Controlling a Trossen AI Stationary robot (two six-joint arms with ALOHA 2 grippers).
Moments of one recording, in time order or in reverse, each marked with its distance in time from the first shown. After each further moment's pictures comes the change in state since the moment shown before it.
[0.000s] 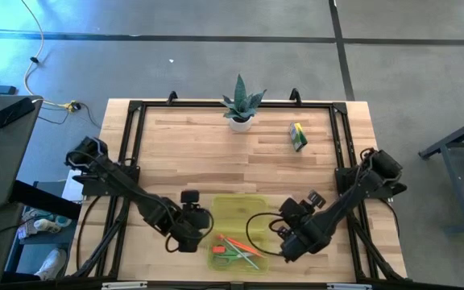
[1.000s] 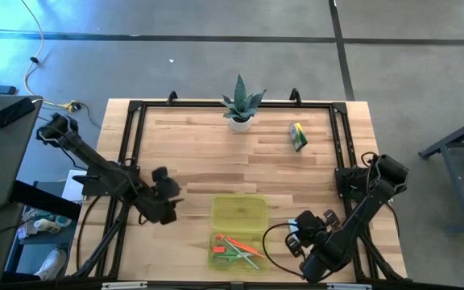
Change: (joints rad) left arm -0.013 -0.519 -0.578 0.175 -0.202 -0.225; right arm 0.178 0.000 -0.003 0.030 -0.033 0.406
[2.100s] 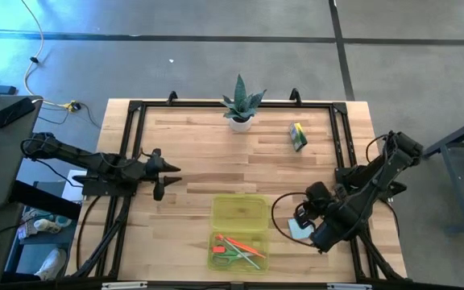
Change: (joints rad) left arm 0.373 -0.773 -0.580 0.488 0.200 0.390; right arm -0.087 -0.296 -0.147 -0.082 0.123 -0.029
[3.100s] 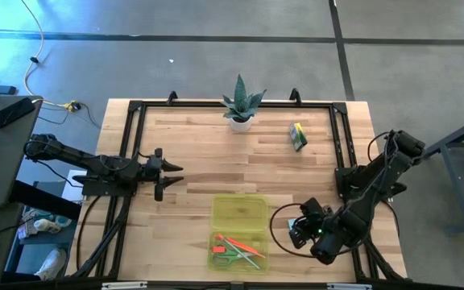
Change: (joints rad) left arm 0.004 -0.046 -0.111 0.250 0.003 0.120; right arm 0.062 -0.031 -0.154 0.537 -0.049 0.017
